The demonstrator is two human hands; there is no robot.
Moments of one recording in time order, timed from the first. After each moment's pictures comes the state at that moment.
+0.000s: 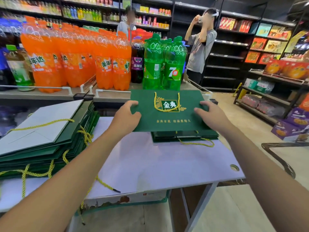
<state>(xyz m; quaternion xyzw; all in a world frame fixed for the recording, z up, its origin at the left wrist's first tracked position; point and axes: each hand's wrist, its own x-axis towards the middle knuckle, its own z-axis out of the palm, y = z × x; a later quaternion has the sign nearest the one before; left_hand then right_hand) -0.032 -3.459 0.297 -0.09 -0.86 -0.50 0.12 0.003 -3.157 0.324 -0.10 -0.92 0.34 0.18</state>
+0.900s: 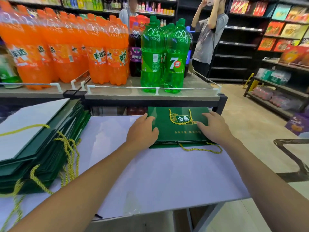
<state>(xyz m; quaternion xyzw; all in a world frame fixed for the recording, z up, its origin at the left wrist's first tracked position) -0.098 -3.378 0.222 -0.14 -0.95 -0.26 0.06 -0.077 -3.096 0.241 -0.11 -0.97 0.16 0.14</state>
